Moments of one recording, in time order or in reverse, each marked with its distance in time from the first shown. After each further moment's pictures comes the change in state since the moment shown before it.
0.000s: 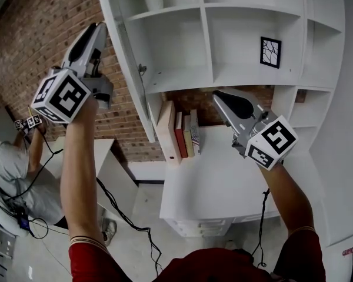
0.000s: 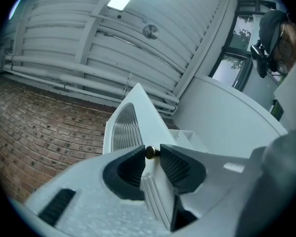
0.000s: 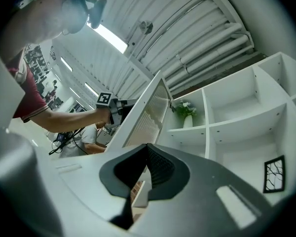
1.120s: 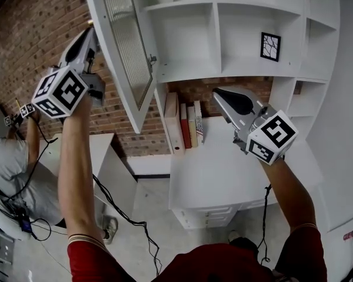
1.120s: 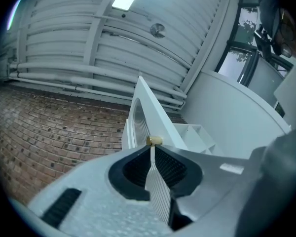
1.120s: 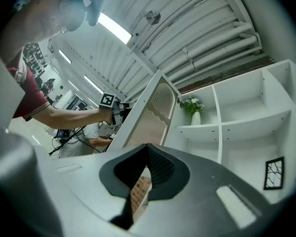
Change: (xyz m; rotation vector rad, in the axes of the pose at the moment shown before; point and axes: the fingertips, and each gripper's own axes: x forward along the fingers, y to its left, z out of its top) left arm -0.061 0.086 -0.006 0.012 0.068 0.082; right arm 0.034 0.062 0.003 -0.017 0.095 -0.019
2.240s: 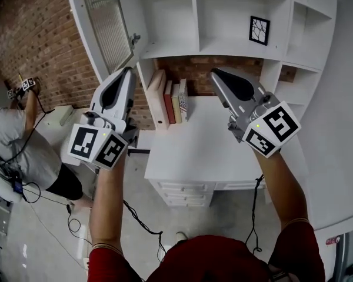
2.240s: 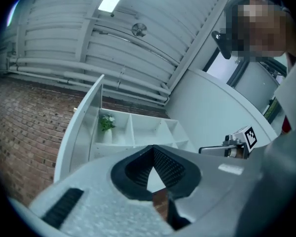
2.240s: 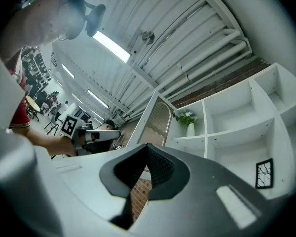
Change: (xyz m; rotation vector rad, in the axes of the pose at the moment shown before) left arm -0.082 -0.256 -0.054 -0.062 0.071 -0.051; right arm -0.120 -0.020 0.054 0.058 -0.107 0.040
